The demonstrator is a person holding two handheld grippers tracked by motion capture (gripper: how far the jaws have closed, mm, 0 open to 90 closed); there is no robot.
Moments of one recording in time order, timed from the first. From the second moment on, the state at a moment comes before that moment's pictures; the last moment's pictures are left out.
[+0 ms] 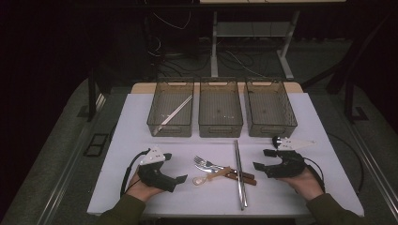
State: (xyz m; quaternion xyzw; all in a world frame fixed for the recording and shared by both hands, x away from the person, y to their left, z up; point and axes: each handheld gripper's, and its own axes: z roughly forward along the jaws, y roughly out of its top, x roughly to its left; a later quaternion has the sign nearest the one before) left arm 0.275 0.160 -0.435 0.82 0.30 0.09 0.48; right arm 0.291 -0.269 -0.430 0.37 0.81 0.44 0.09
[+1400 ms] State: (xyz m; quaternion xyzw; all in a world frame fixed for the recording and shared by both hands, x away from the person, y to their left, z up) left arm 0.277 0.157 -0.437 0.82 0.30 0.08 0.48; right arm 0.340 -0.222 -0.449 0.37 0.84 0.38 0.07
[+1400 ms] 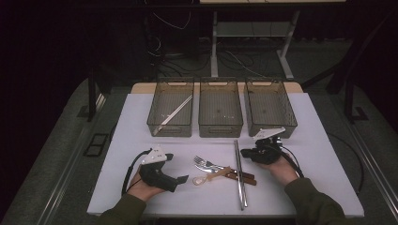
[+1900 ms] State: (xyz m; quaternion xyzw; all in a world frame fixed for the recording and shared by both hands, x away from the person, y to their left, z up) left arm 0.277 0.156 -0.437 0.83 0.30 0.08 0.47; right arm 0.340 -0.217 -0.451 0.37 0.85 0.38 0.06
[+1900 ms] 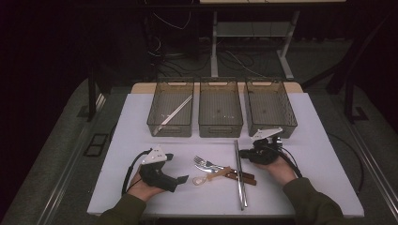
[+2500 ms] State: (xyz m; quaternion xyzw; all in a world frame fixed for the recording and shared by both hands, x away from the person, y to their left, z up) left arm 0.277 0.156 -0.437 0.83 0.30 0.08 0.47; right arm 0.339 -0.213 -0.451 0.36 0.85 0.38 0.06
